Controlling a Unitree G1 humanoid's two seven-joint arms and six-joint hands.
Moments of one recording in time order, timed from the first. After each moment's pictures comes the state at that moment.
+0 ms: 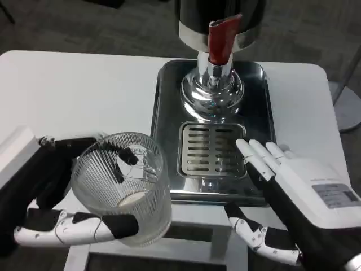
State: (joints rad) left arm 0.12 0.59 0.41 -0.49 0.05 -0.35 -0.45; right arm 0.08 -0.26 0.15 -0.83 -1.03 0.16 0.50
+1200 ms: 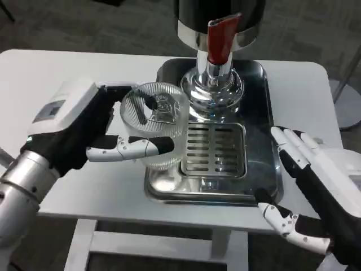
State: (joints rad) left arm -0.45 0.55 0.05 0.07 0.43 -0.32 -0.20; right arm 0.09 -0.28 0.02 -0.86 -0.95 0.19 0.52
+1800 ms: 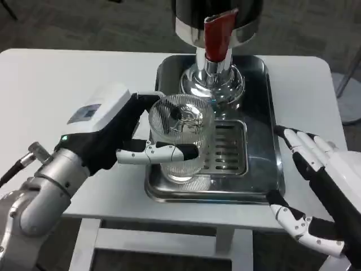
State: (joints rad) left arm -0.54 0.51 -0.07 0.16 0.48 -0.28 -0.18; right arm 0.12 -0.30 -0.04 -0.87 -0.90 0.19 0.52
